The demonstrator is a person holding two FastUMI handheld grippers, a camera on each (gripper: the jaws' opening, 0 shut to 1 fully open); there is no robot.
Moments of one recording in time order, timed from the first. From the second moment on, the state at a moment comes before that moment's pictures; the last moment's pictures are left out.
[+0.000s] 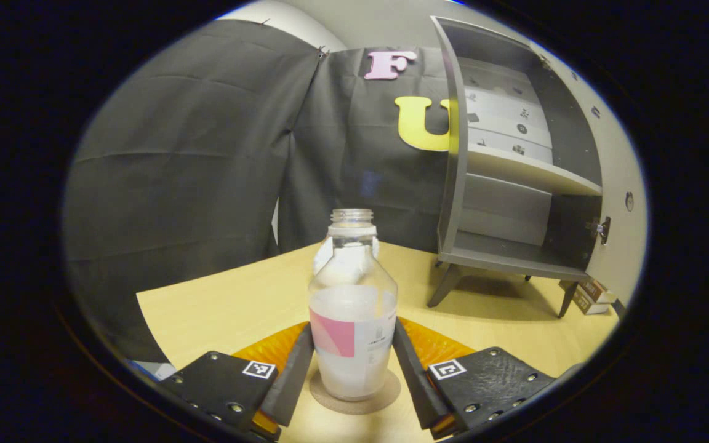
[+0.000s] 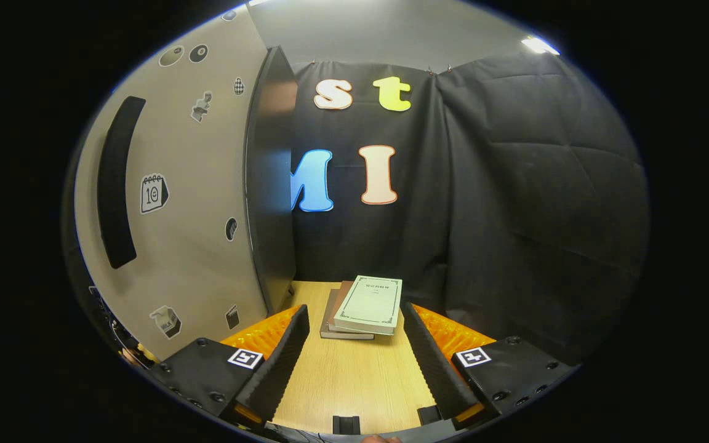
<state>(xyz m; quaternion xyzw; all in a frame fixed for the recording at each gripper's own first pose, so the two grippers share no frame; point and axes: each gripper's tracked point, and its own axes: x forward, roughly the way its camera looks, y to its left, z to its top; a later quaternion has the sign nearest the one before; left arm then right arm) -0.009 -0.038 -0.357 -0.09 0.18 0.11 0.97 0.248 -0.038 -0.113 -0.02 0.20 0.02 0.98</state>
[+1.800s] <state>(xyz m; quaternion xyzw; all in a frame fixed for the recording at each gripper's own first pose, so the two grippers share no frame) -0.027 -0.066 -0.036 -0.01 0.07 0.07 0.99 0.096 -0.179 -0.080 0.08 0.12 0.15 0.98</state>
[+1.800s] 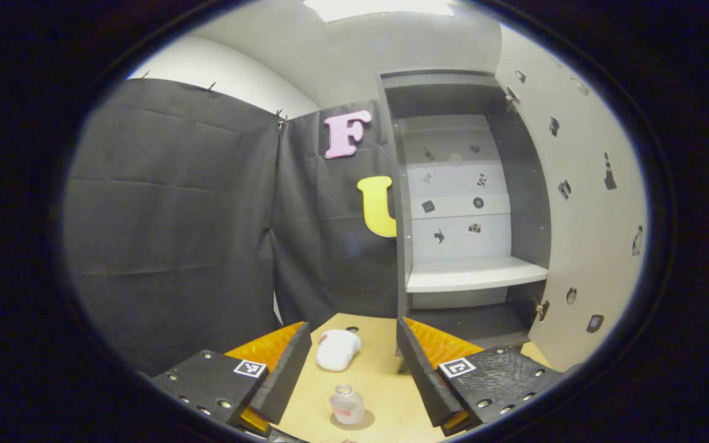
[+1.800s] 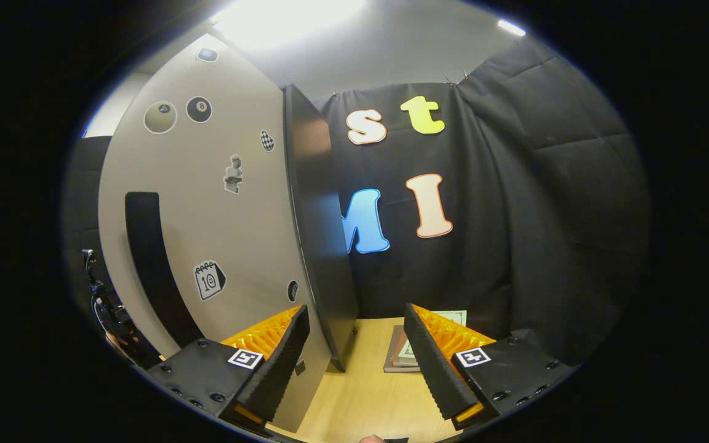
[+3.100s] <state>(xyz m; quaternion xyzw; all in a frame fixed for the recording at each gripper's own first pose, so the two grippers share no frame) 0.012 0.027 -0.030 -0.03 0.05 0.00 1.00 0.068 -0.053 -0.053 0.03 0.10 0.16 0.98</state>
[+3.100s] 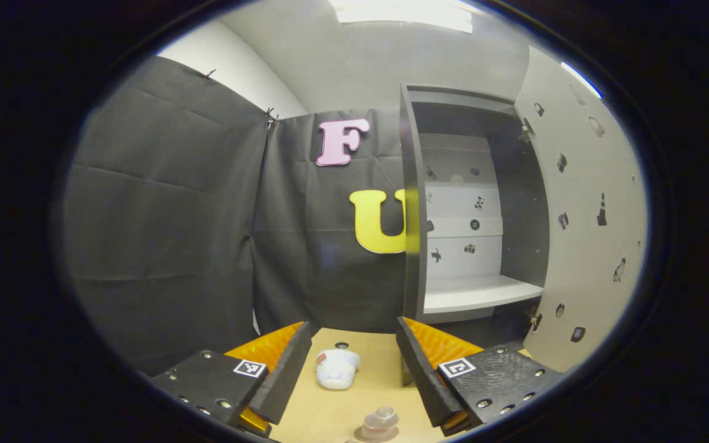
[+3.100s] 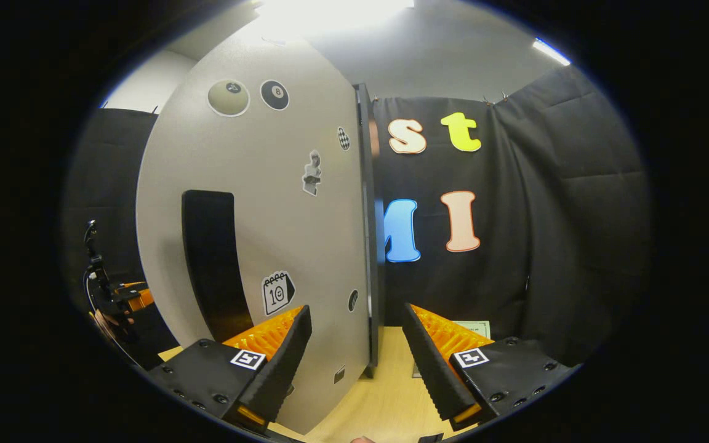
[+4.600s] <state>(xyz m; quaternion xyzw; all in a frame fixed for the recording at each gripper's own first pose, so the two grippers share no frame) -0.013 0.102 -0.063 -0.03 0.07 0.03 1.00 0.120 0.081 -0.058 0.08 0.10 0.25 0.96</state>
